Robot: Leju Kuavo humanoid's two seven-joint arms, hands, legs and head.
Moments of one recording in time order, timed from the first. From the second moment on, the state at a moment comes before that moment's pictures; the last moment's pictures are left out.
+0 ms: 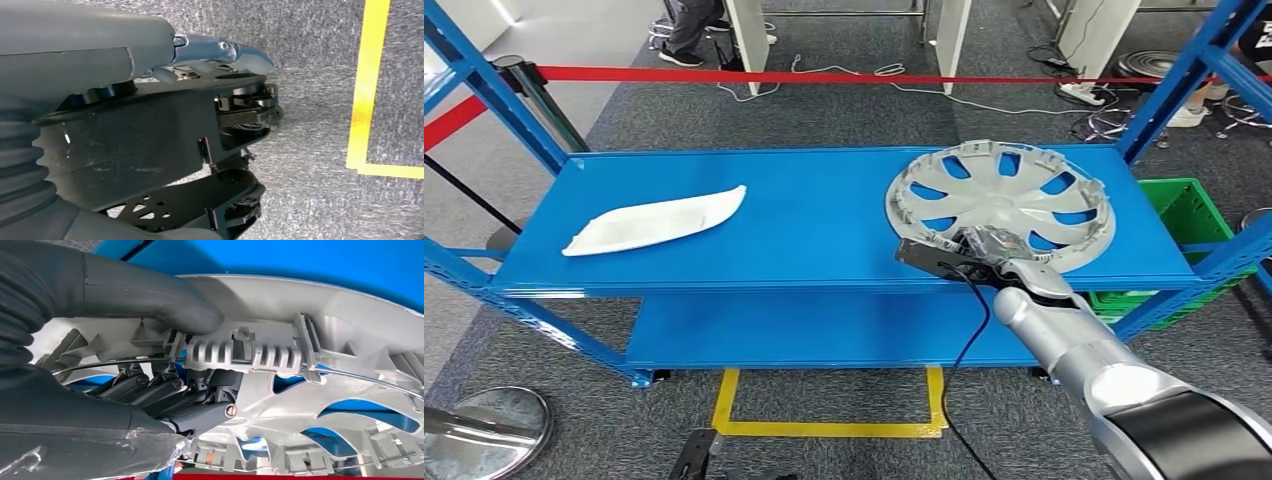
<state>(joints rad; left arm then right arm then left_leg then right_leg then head) -0.13 -0.28 0.58 -0.21 -0.60 -0.02 -0.23 -0.76 -0.03 0.39 -0.50 0.90 -0.06 0.01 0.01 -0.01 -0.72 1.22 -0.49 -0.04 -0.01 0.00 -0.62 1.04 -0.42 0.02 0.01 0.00</state>
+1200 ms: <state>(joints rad) -0.12 -0.27 0.64 -0.21 -0.58 -0.01 -0.28 -0.44 0.03 0.25 -1.15 0.67 -0.34 -0.15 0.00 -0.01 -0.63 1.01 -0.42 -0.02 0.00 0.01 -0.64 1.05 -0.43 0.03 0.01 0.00</state>
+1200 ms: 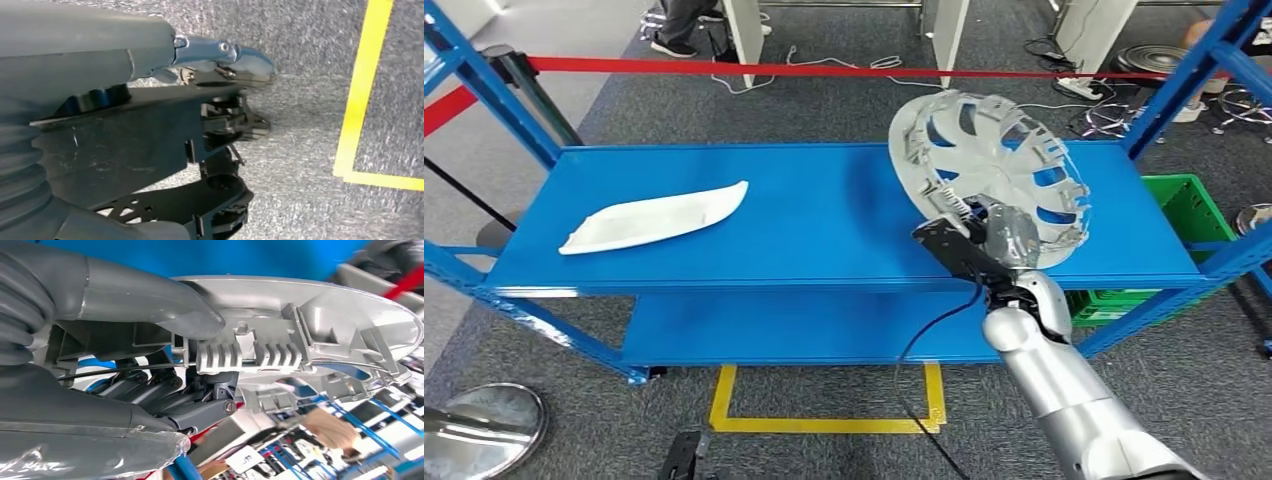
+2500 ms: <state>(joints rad) -0.08 -0.27 0.71 -0.21 -0.57 0.02 -0.35 -0.08 0.09 0.48 -1.95 0.42 -0.67 -0.63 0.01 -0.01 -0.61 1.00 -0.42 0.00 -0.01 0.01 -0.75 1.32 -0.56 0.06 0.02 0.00</state>
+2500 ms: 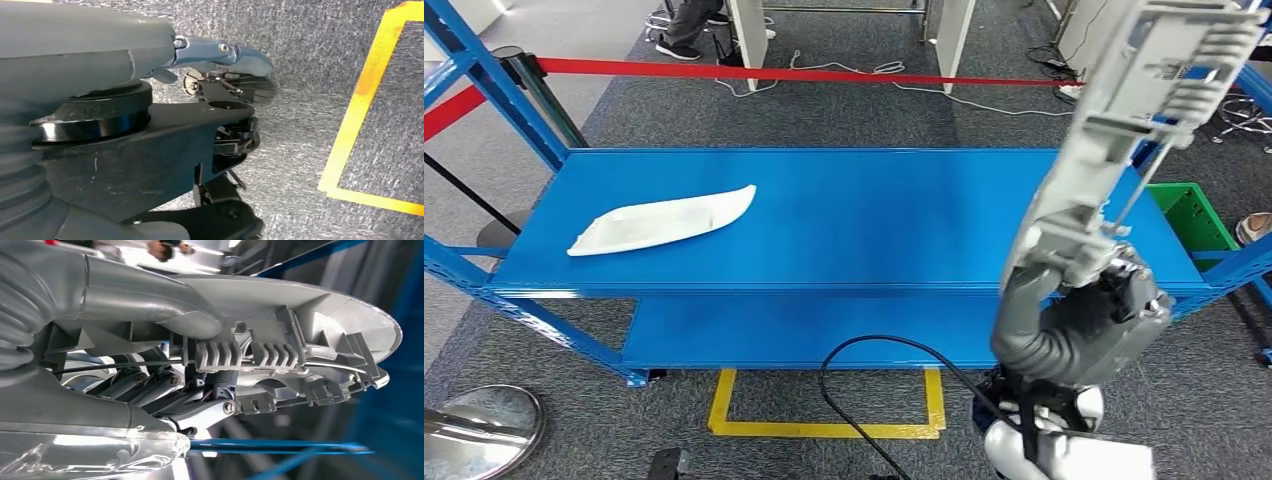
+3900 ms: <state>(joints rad) -0.08 -0.26 0.81 -0.21 -0.53 -0.04 -0.26 -0.01 -0.02 0.60 -1.95 0.40 -0.48 -0.53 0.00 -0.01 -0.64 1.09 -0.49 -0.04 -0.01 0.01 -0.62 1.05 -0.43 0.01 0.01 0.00</state>
